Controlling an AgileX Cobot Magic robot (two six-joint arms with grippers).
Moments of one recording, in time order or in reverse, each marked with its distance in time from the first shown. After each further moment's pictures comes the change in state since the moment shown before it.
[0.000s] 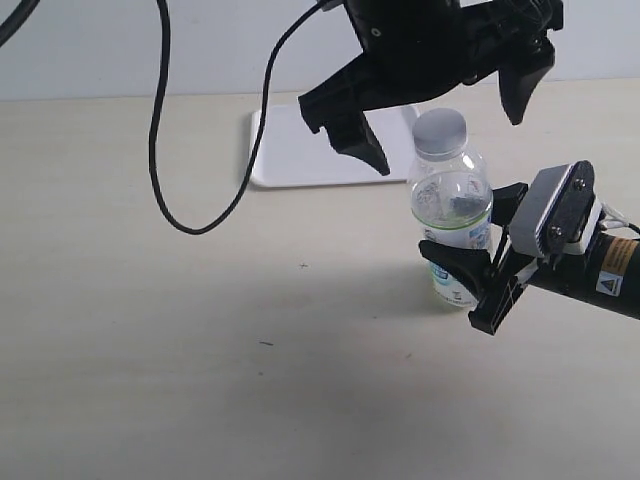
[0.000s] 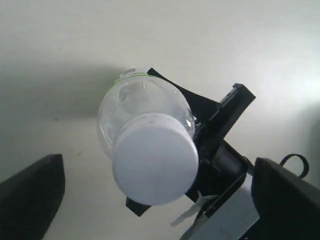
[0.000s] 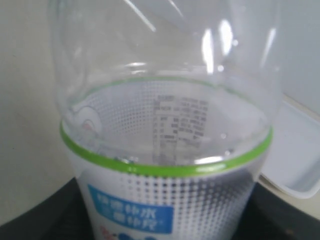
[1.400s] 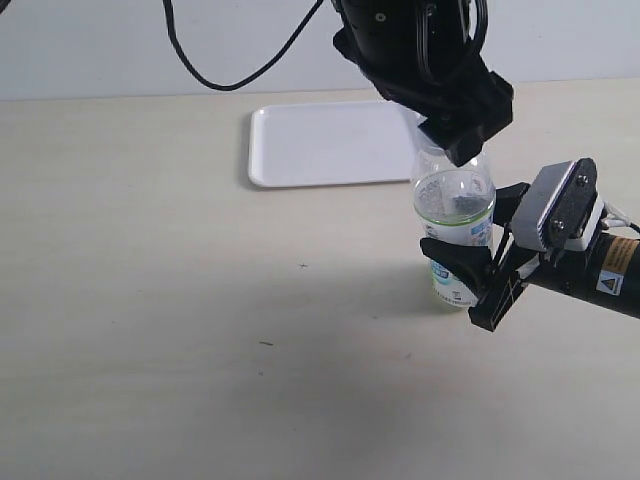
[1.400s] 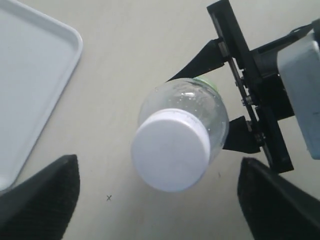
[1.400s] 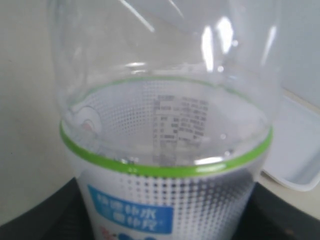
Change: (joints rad) left arm 0.002 -0.019 0.000 0.074 -0.002 1.169; right arm 0.000 0.000 0.000 0.007 0.001 0.041
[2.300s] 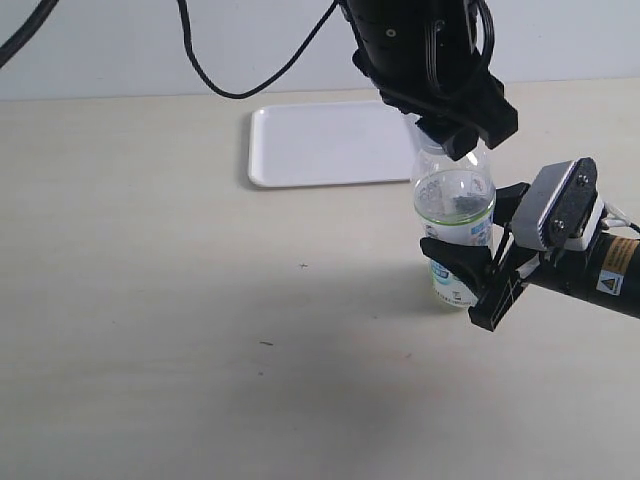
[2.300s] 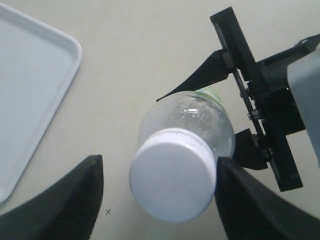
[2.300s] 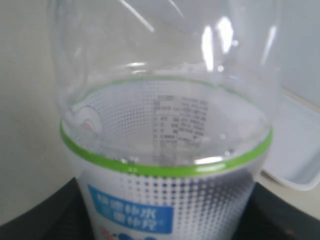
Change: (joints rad) left arm 0.000 0.028 0.000 0.003 -0.048 0.007; right arm 0.000 0.000 0.000 0.000 0.000 0.004
